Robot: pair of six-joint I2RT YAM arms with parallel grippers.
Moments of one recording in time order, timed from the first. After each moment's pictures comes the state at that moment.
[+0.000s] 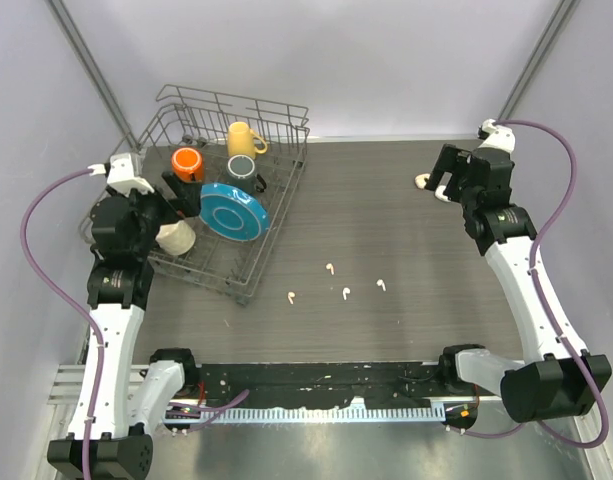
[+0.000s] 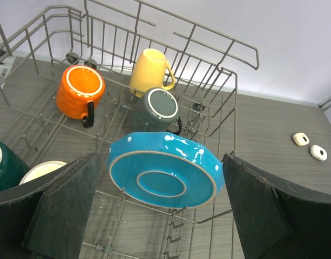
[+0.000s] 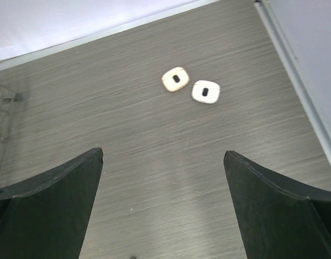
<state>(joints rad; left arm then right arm) 0.02 0.81 0.97 -0.23 0.13 -0.30 0.09 1.15 1.17 -0.43 0.23 0.26</state>
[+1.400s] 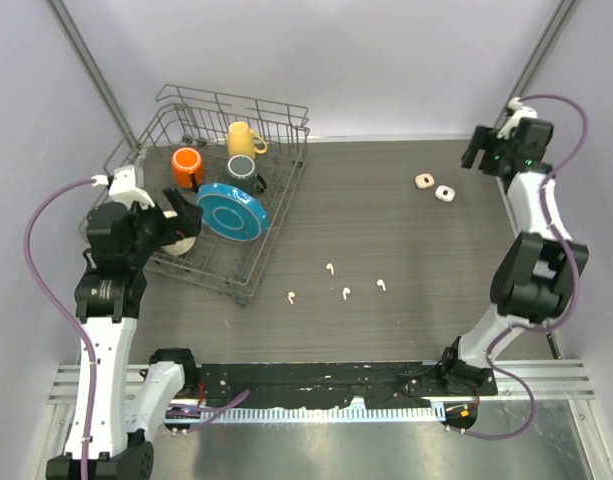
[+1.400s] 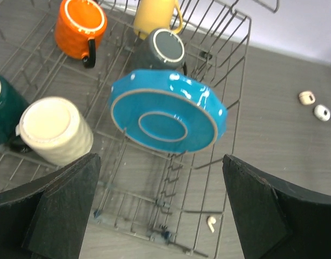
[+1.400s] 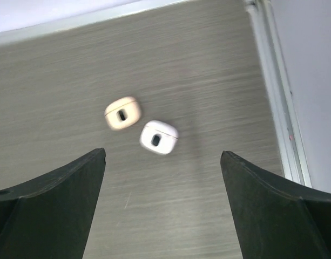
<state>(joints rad) 0.01 0.78 1.06 -0.56 0.14 -0.32 -0.27 1.66 1.39 -0.25 -0.19 -0.02</state>
